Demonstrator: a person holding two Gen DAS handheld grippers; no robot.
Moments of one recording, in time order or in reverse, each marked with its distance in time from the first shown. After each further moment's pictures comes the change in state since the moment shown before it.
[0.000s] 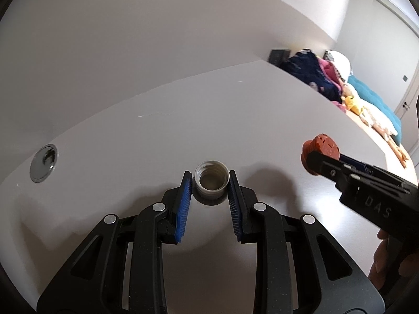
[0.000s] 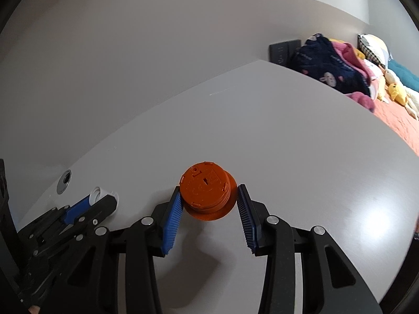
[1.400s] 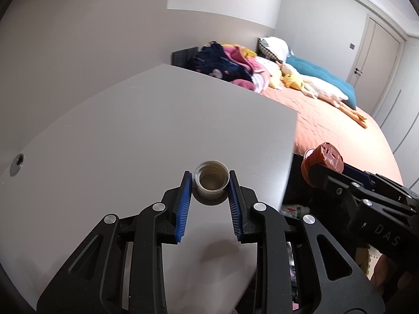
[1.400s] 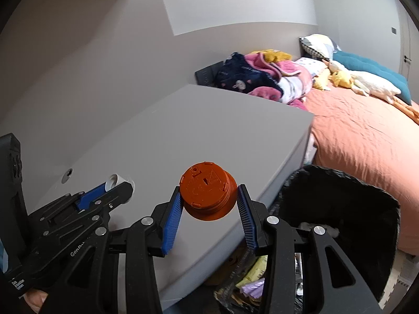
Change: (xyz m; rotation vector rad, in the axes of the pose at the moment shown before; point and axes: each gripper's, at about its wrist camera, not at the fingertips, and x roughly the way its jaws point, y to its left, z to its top) left arm -0.079 -0.168 -0.061 0.221 -0.037 -0.206; right arm -0.190 -0.098 -0.116 0.154 -0.157 -0.129
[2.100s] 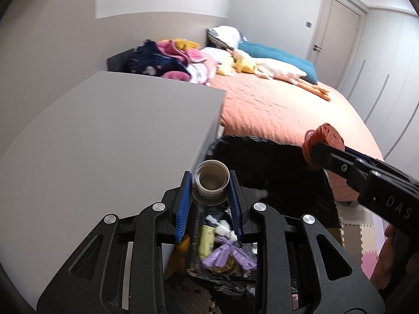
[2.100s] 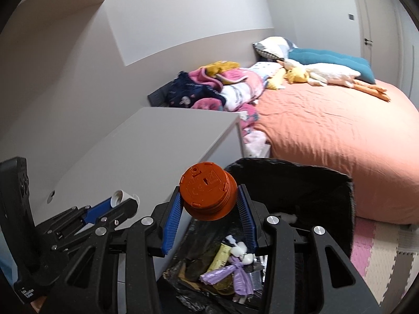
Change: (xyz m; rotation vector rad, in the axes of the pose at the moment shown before) left arm 0.003 -0.110 -0.020 0.167 0.027 -0.174; right arm -0.078 -0.101 -0.032 0.157 -0.095 -0.132
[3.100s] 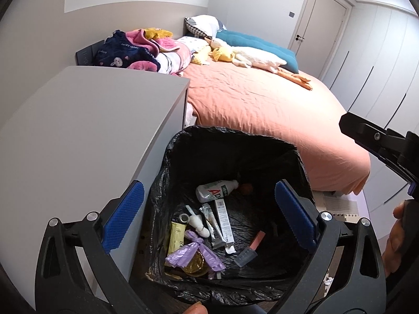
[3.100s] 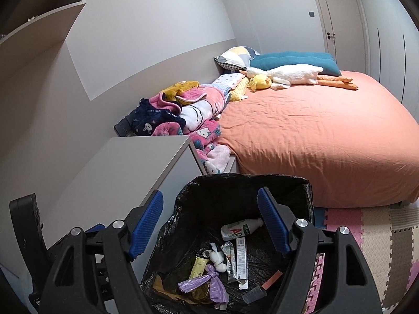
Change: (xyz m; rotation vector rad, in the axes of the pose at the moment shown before) left arm 0.028 -0.041 0.005 0.019 0.055 -0.099; right arm -0.031 -0.066 0.010 0.132 -0.089 -0.111
